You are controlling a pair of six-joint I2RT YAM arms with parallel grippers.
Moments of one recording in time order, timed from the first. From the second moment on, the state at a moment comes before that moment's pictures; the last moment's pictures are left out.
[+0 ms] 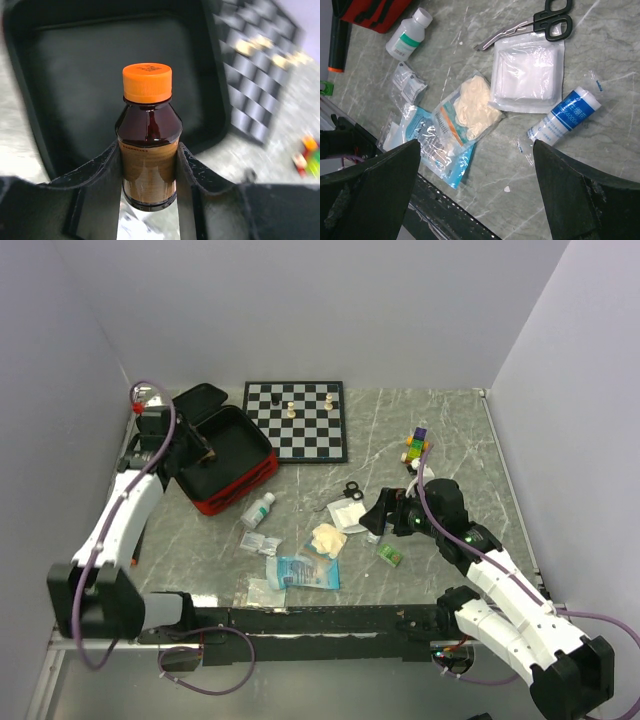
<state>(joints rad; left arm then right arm) -0.08 1.23 1.08 -0.47 -0.05 -0.64 0.41 0.77 0.55 -0.35 -0.31 0.49</state>
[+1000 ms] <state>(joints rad) 0.08 1.77 1.20 -0.44 -0.17 -0.77 0.41 0.78 0.53 -0.32 -0.34 0.50</state>
